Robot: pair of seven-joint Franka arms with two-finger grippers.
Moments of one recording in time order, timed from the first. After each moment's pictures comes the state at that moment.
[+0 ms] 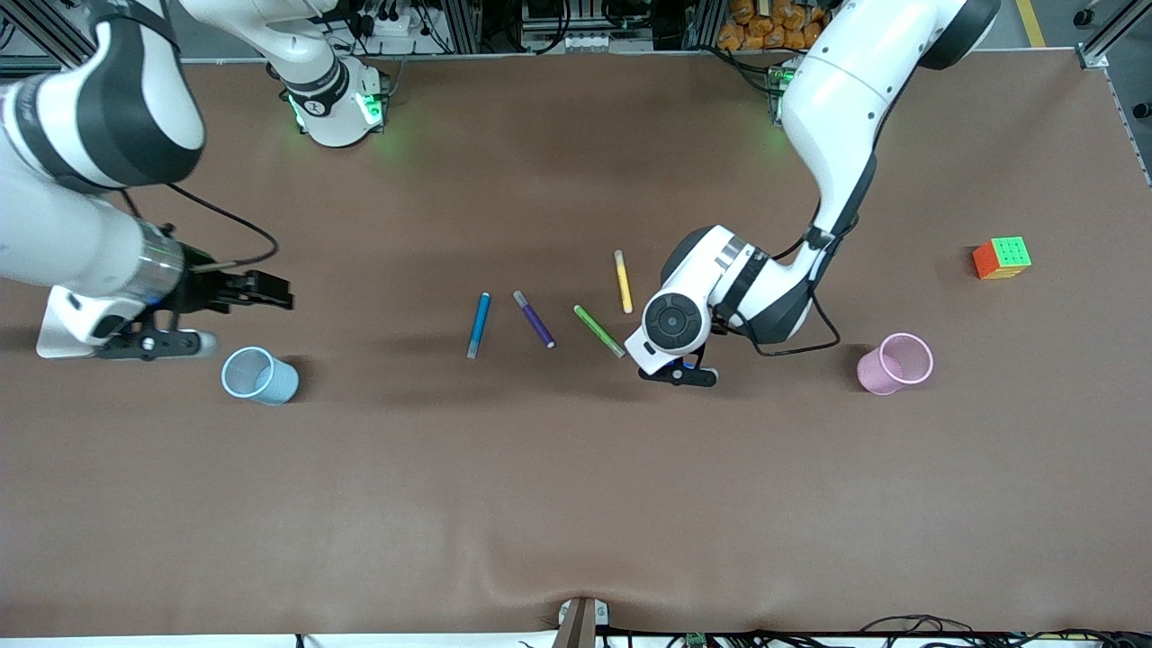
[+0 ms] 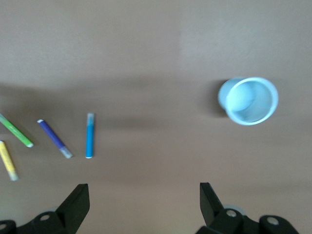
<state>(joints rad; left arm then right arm) -0.43 0.76 -0.22 -1.49 0.15 1.85 -0.53 0.16 0.21 -0.02 -1.61 0.16 1.66 0.14</state>
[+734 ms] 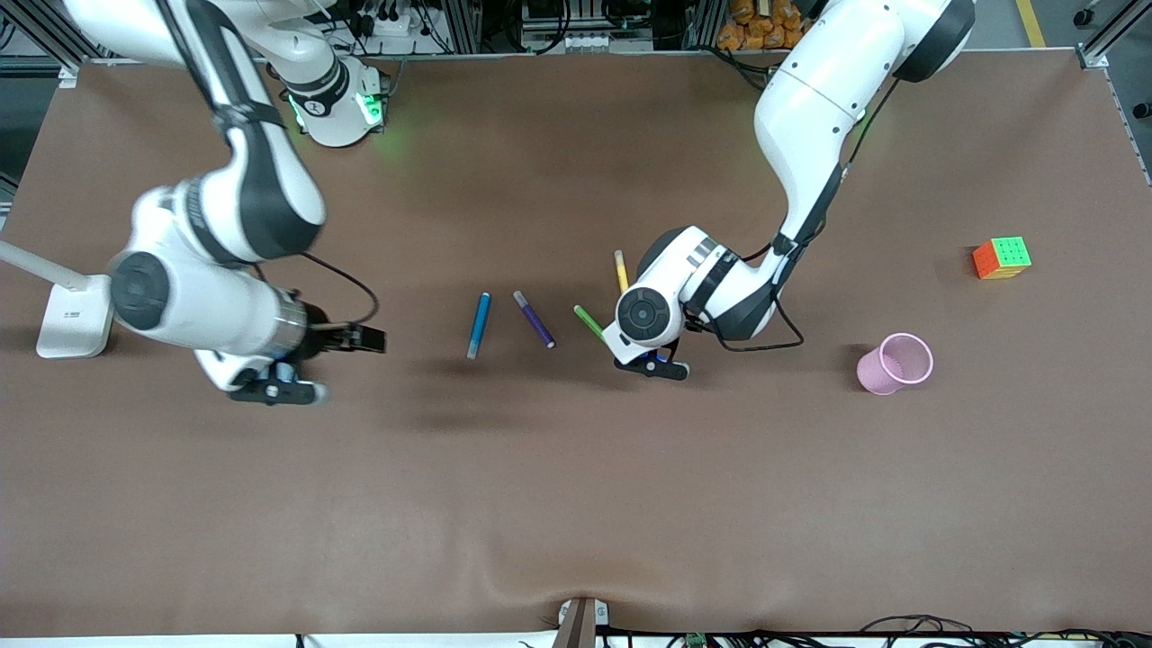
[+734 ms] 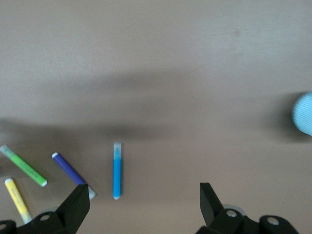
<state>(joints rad) -0.48 0.81 -0.21 -1.49 0.14 1.90 -0.50 0.28 0.40 -0.02 -1.65 0.22 1.95 0.23</state>
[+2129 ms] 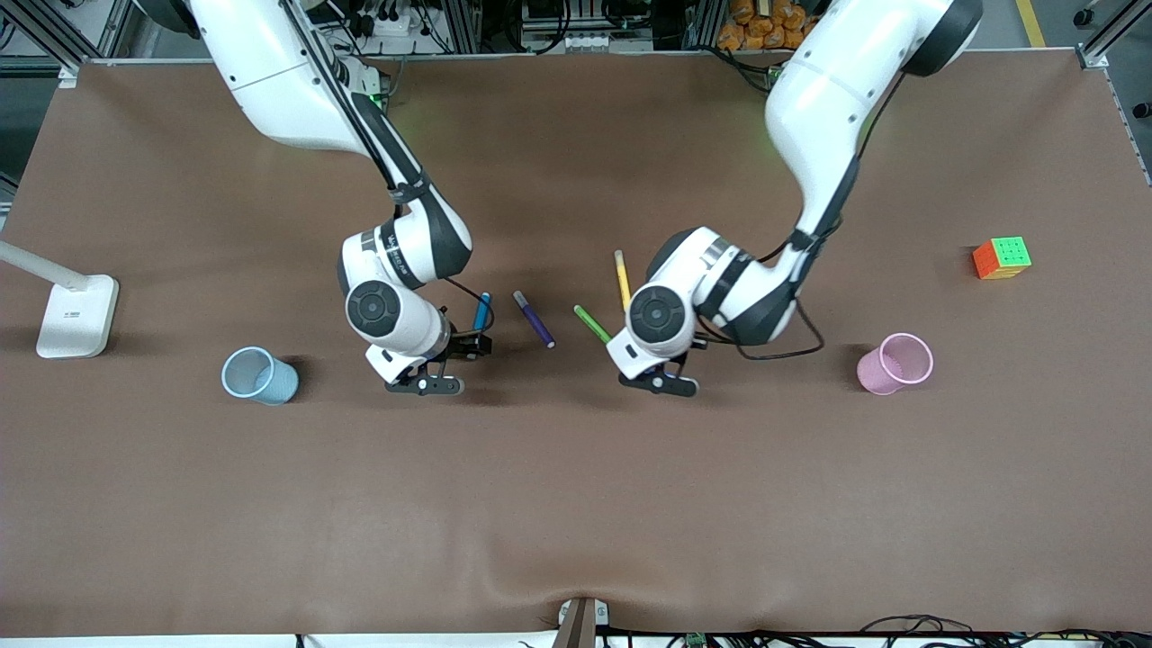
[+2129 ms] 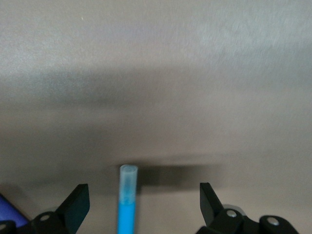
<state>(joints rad) -0.48 0.74 -0.16 -1.42 0.16 1.92 -0.50 0.50 0.60 -0.03 -1.82 0.20 2.33 0.42</state>
